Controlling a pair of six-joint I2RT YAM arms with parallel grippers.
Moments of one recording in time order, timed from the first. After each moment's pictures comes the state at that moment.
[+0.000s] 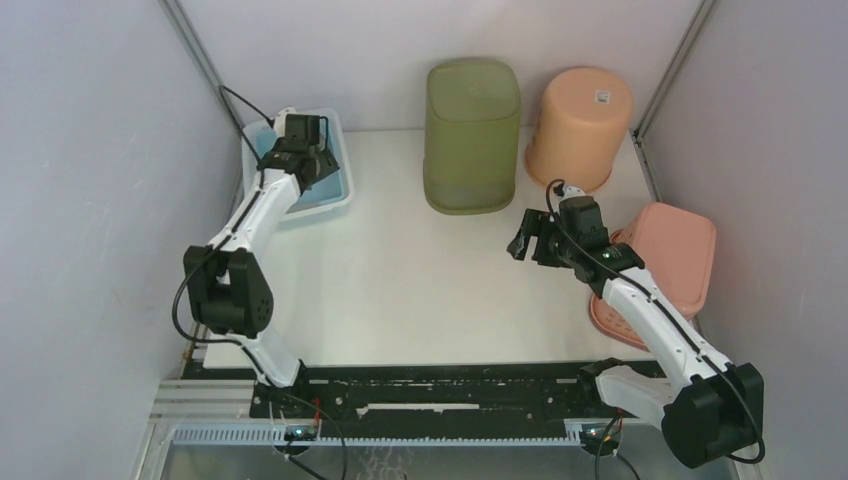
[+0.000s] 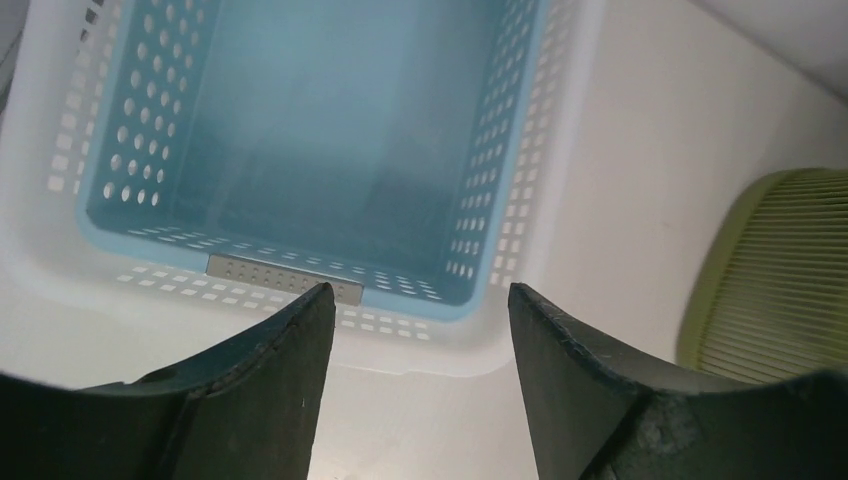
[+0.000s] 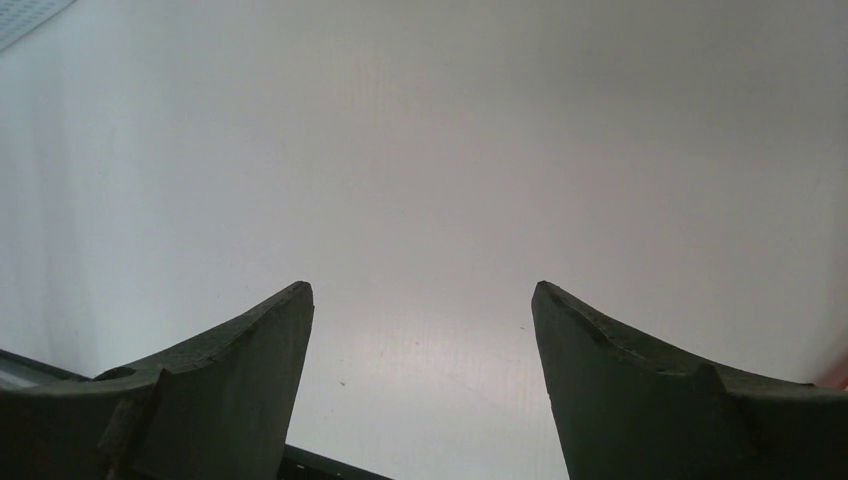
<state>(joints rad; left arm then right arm) -0.15 1.69 1.53 -0.54 -0.38 -0.55 0.30 1.07 0.83 -0.51 -0.09 0.46</state>
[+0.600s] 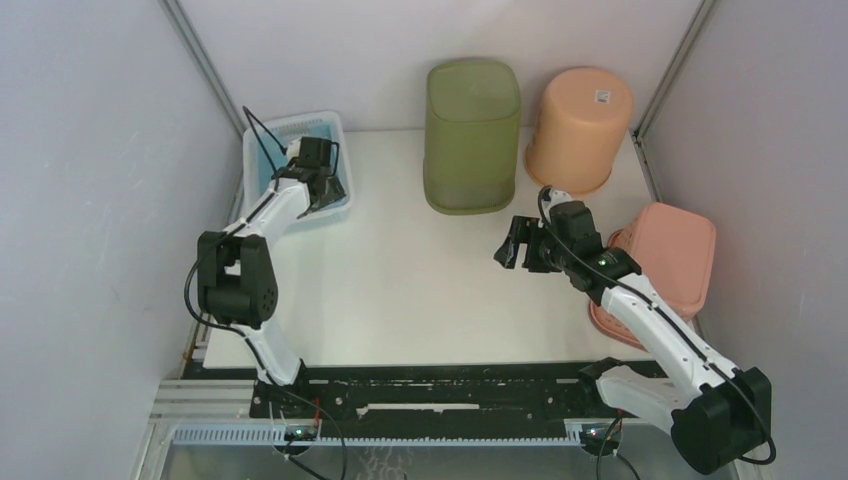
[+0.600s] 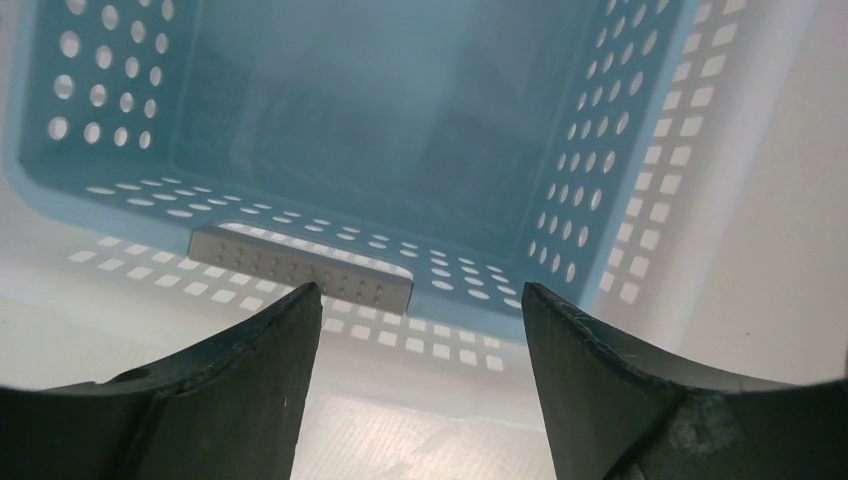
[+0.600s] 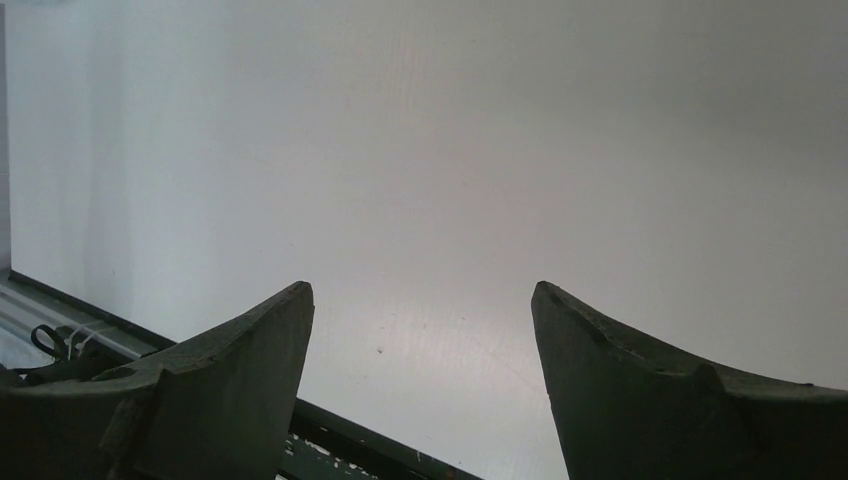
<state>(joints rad) -0.15 1.78 1.40 -0.55 -0.41 -0.55 0.41 1.04 0.82 -0.52 -0.13 0.48</state>
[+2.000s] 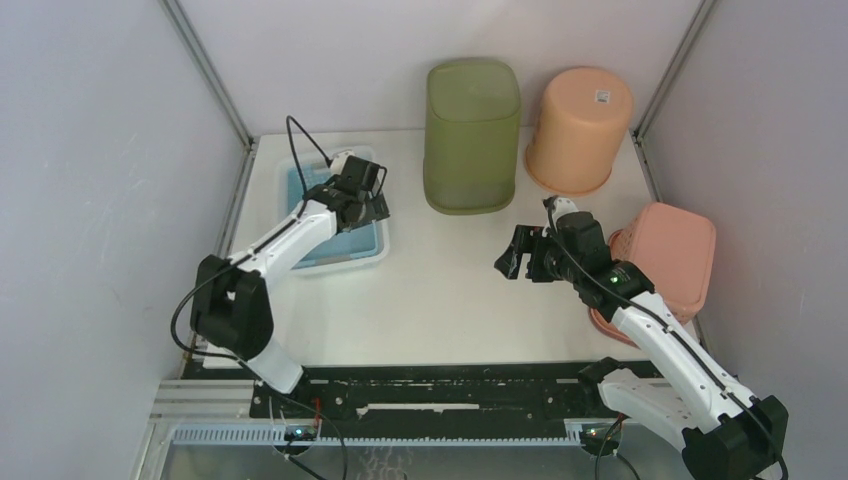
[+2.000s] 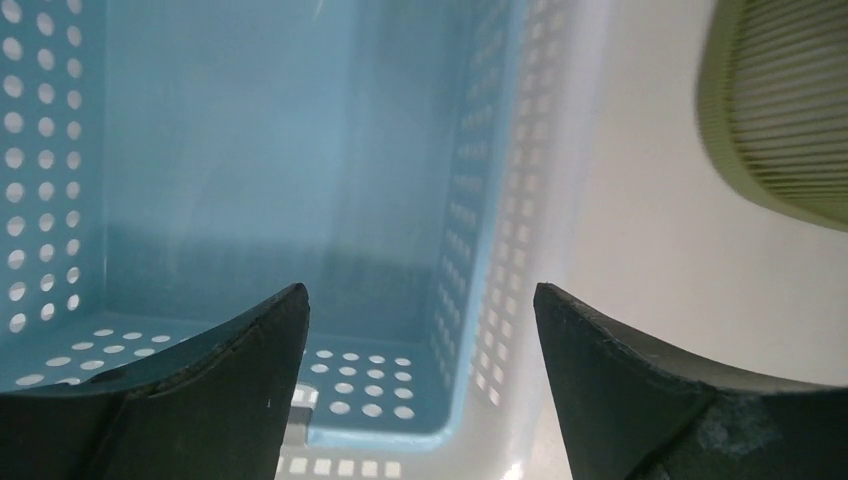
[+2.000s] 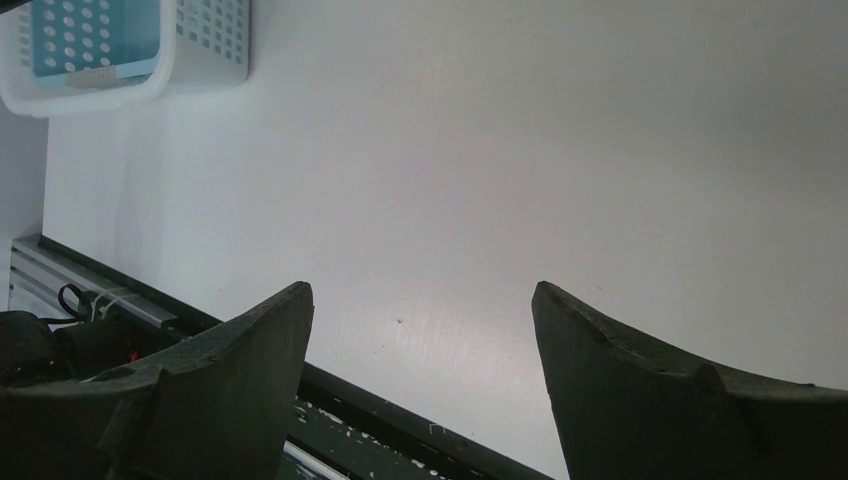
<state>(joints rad) -0.45 1.59 1.27 -0.60 -0.42 -0.65 0.45 0.91 0.80 -0.57 -0.14 0.49</state>
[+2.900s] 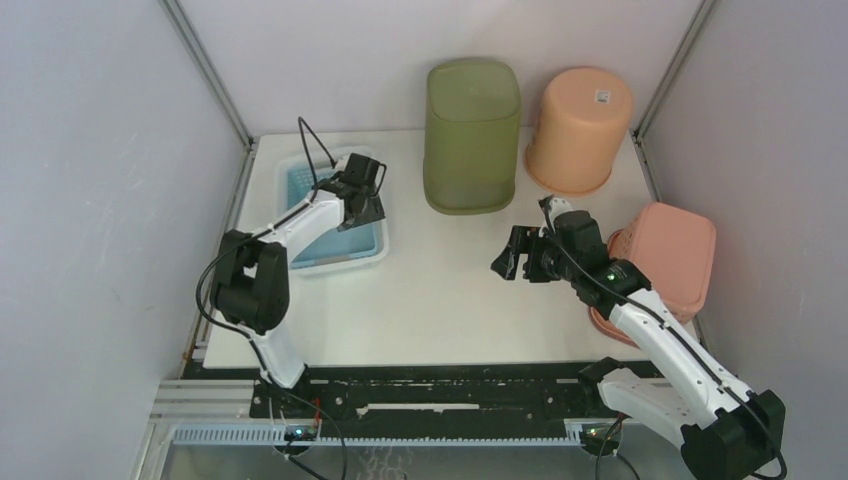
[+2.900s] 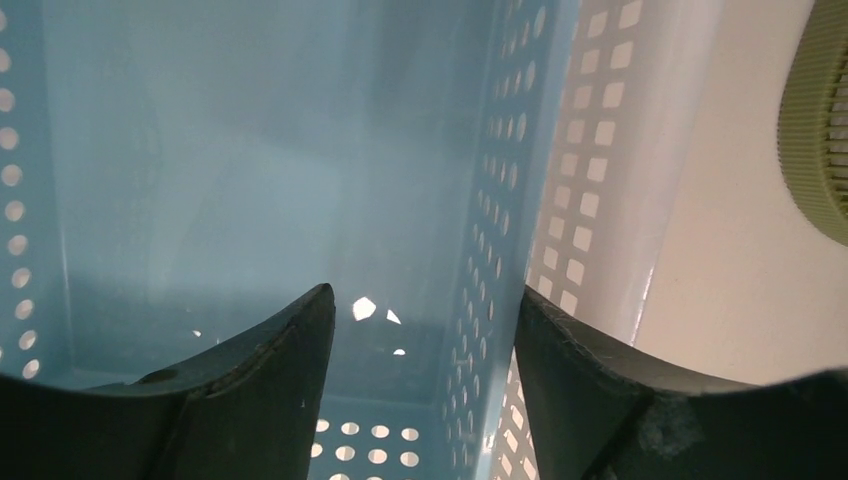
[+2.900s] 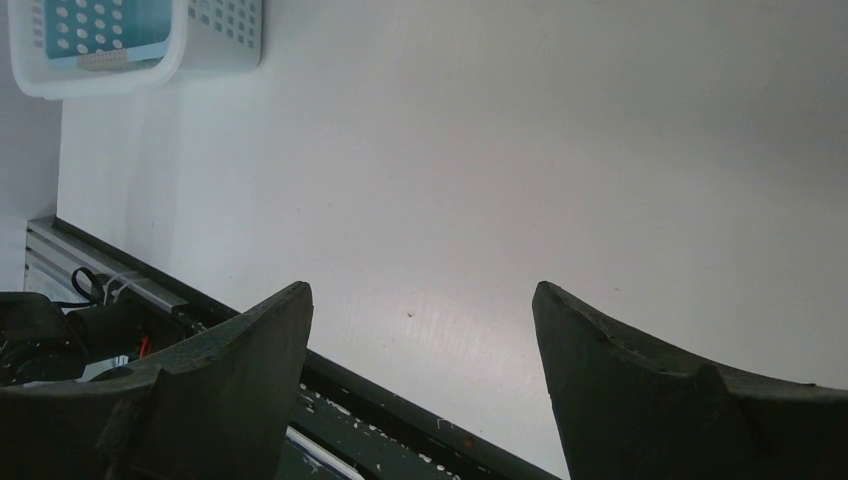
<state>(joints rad) -0.37 1.77 1.31 -0.56 -0.36 -0.60 0.45 0.93 0.80 -0.56 -0.19 0.49</state>
